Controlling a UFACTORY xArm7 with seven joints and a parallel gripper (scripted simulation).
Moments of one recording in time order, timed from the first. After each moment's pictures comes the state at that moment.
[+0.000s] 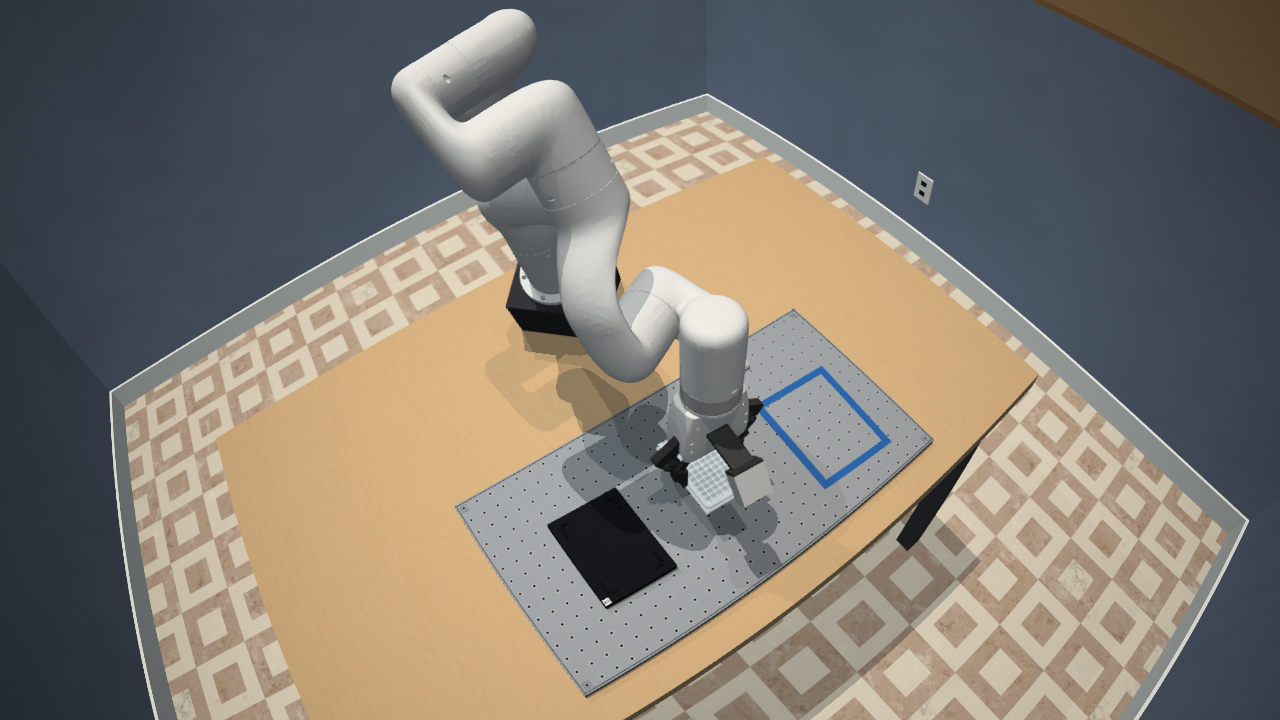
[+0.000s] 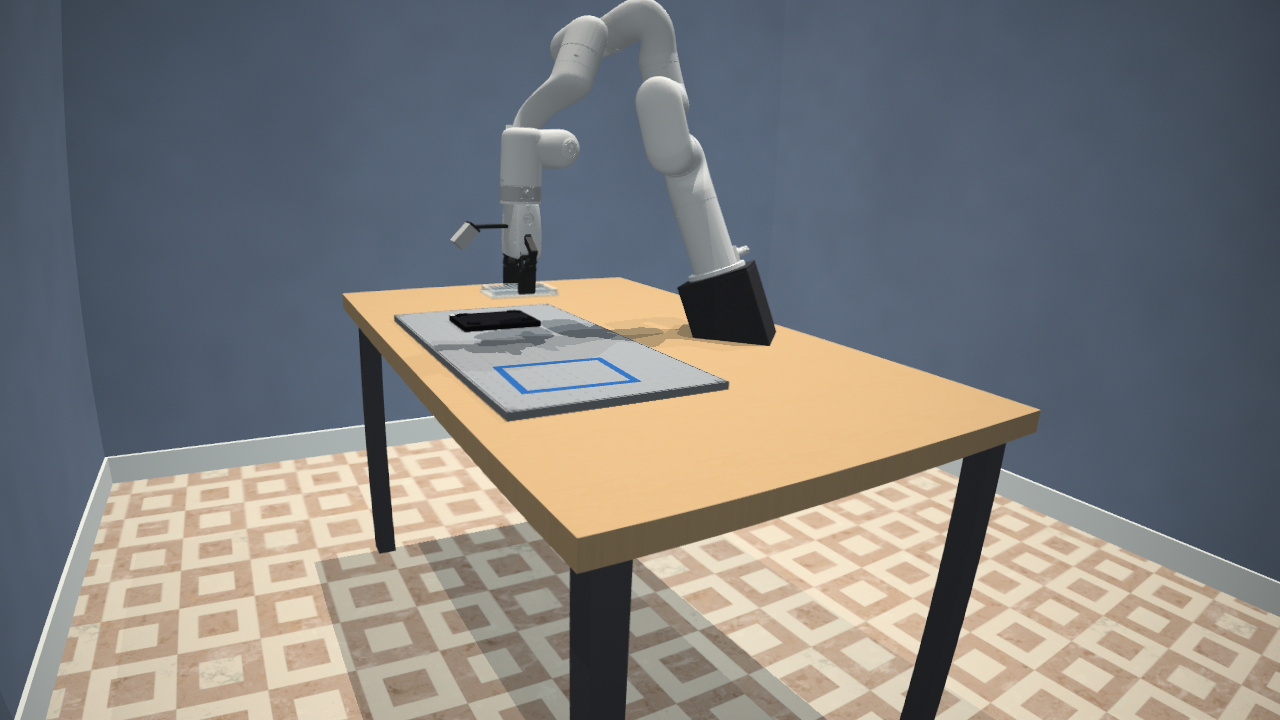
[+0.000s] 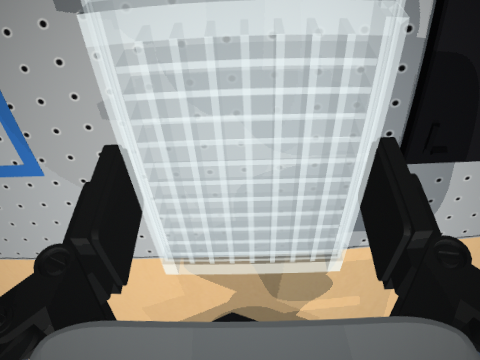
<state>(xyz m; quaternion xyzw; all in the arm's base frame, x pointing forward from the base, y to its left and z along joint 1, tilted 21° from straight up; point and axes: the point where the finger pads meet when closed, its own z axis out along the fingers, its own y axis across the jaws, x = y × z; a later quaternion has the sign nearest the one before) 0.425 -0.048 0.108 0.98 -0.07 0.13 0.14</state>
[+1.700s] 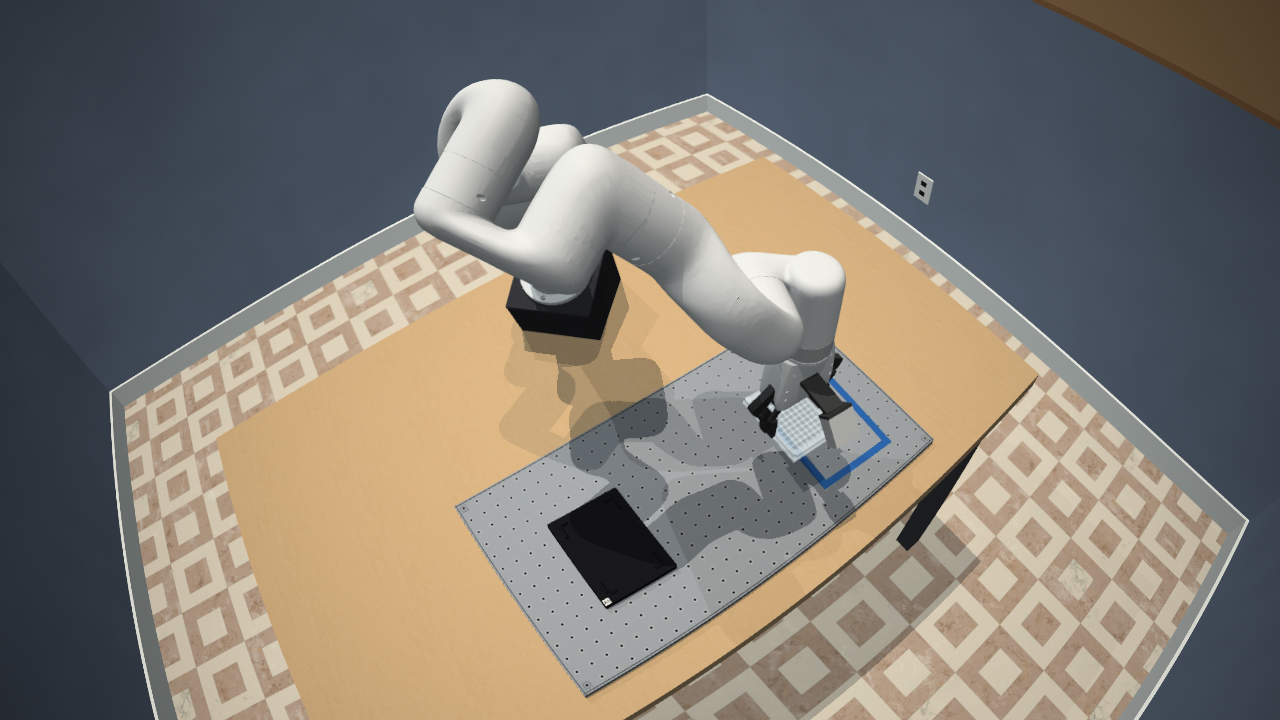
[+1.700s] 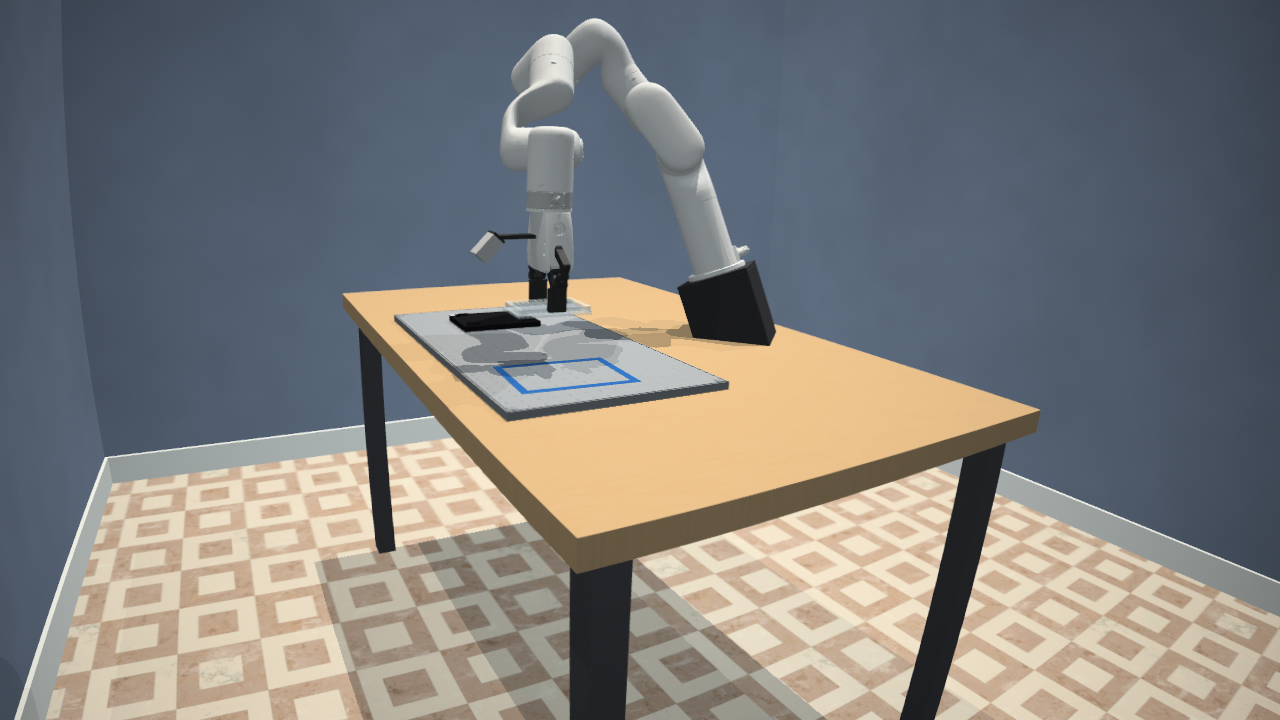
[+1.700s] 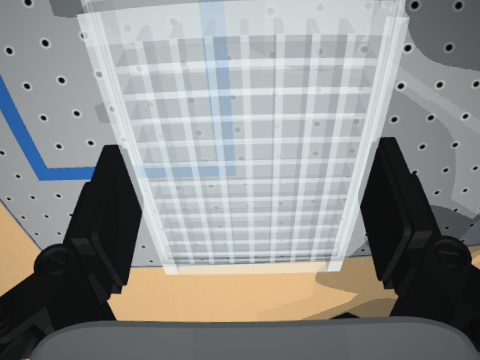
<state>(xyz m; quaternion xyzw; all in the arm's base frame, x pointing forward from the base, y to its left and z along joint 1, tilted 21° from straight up) 0.453 0.094 0.066 0.98 -0.07 0.13 0.14</state>
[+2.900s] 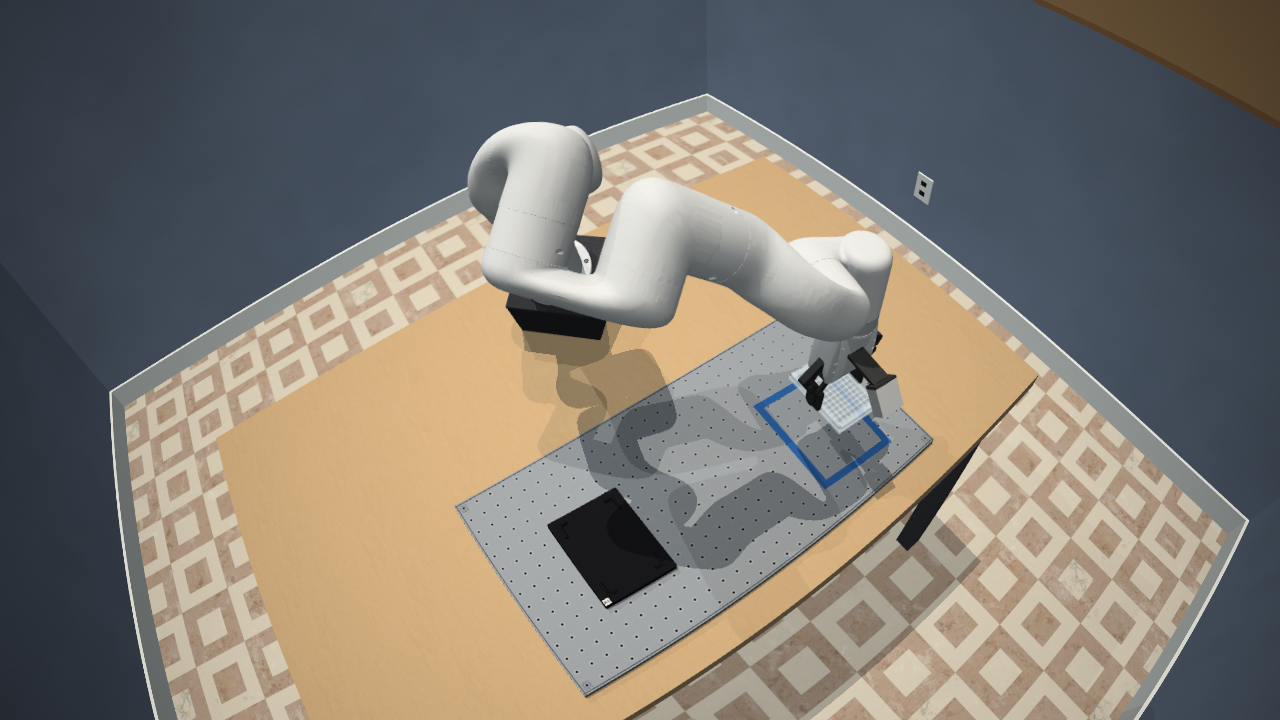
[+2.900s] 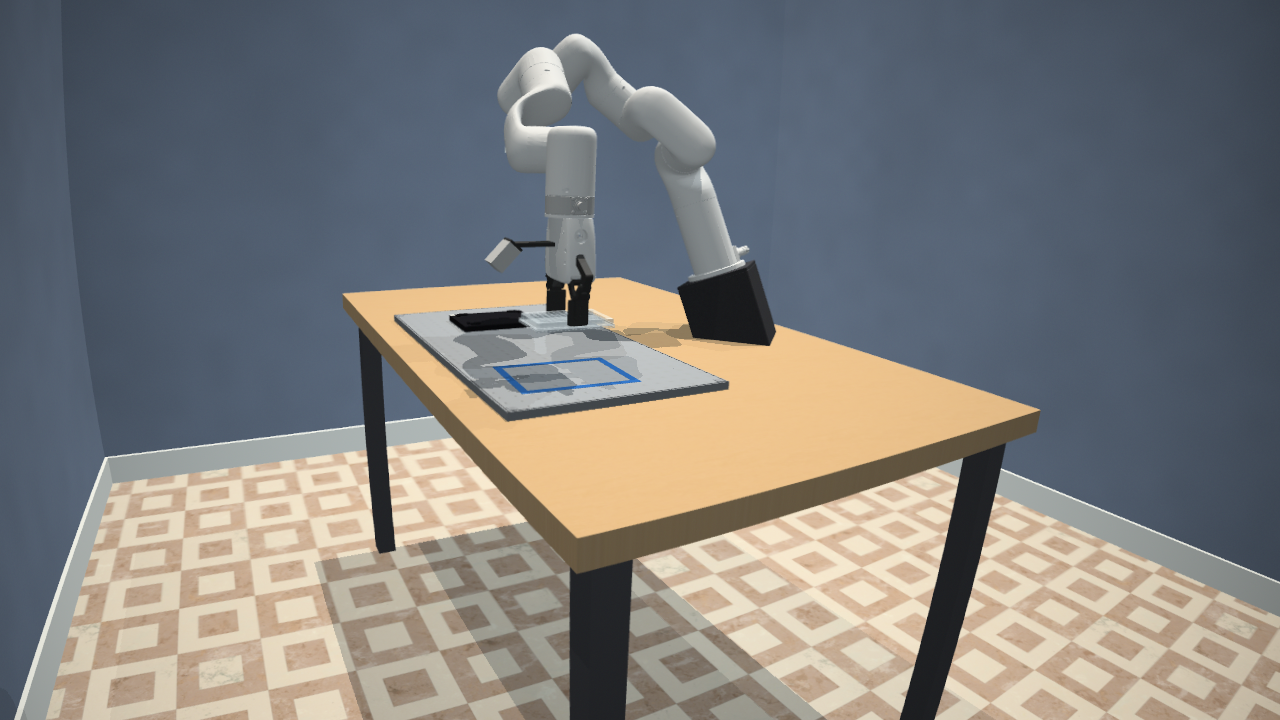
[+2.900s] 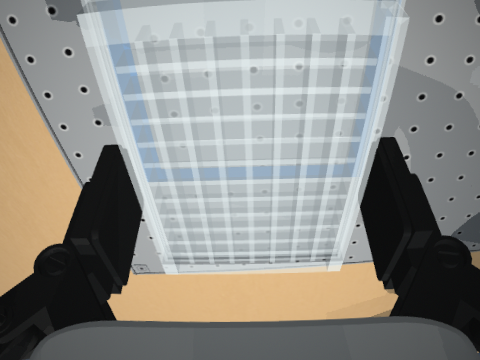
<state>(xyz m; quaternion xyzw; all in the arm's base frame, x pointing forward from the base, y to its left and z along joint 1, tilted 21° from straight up) 0.471 0.177 0.041 0.98 -0.07 0.13 0.14</state>
